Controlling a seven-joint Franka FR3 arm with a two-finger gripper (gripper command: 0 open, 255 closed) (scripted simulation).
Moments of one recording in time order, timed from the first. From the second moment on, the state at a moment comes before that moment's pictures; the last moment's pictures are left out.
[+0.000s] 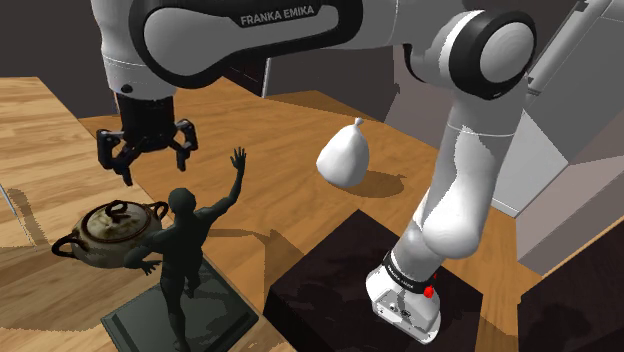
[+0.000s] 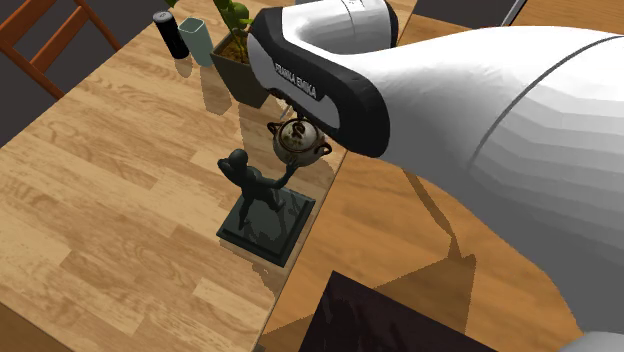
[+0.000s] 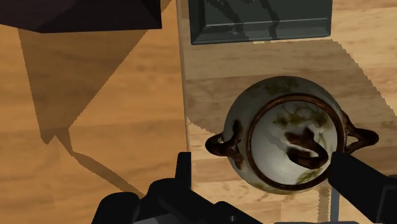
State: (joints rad) arm 0.18 0.27 0.58 -1.73 -0.13 1.93 0.84
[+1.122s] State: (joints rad) arm 0.33 0.56 0.54 -1.49 -0.27 1.94 0.97
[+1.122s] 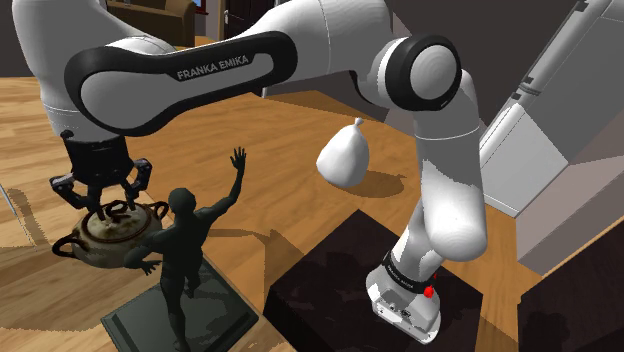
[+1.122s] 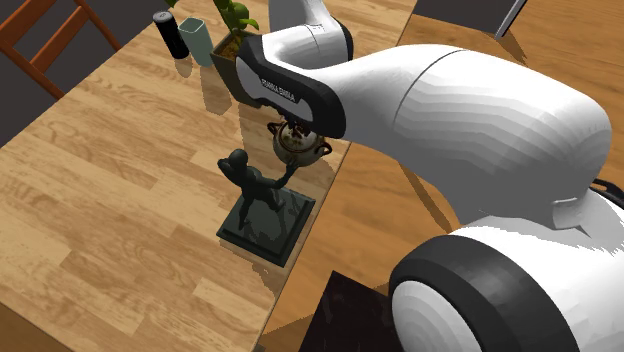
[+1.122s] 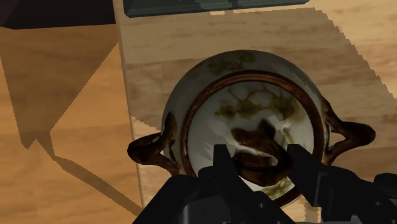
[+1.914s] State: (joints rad) arm 0.33 0.55 0.54 -1.47 -0.26 1.90 0.97
